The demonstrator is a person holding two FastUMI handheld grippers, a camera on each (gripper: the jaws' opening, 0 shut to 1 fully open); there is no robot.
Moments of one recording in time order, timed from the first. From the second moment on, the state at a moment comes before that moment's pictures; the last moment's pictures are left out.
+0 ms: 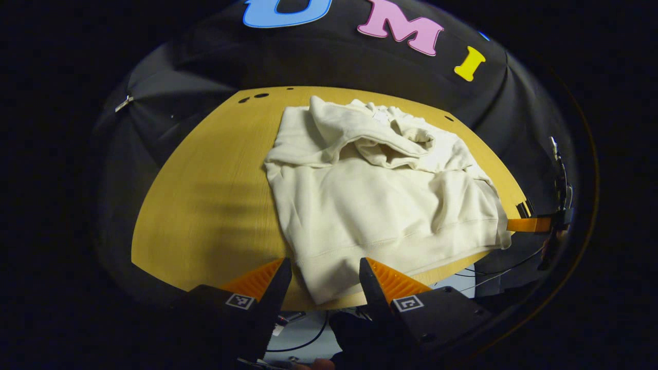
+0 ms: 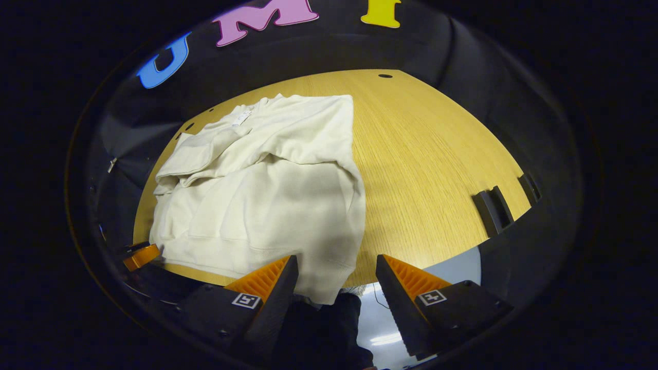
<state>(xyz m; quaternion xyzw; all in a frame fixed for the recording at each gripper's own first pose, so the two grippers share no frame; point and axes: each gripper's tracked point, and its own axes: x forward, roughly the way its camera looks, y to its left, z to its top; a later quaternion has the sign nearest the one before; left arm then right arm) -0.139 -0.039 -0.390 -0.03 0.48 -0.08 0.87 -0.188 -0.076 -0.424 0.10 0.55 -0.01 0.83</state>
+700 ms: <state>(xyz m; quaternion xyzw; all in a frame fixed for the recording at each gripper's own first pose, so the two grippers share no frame) -0.115 -0.068 -0.401 0.03 0.50 -0.12 0.86 -0.171 -0.036 -0.445 0.07 0.57 0.04 0.82</state>
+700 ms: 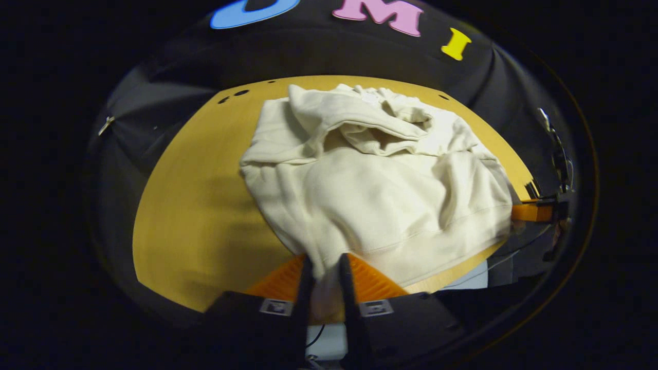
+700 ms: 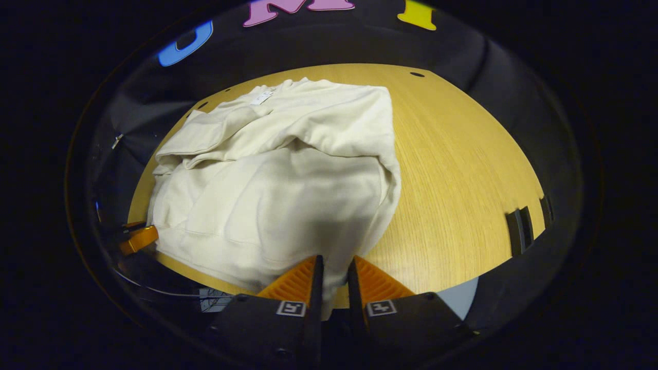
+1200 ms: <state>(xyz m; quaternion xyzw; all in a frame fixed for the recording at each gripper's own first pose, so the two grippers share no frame) -0.112 -0.062 -0.363 -0.03 0.49 -0.11 0.87 -0.161 -0.037 -0.404 0.14 0.54 0.04 0.83</state>
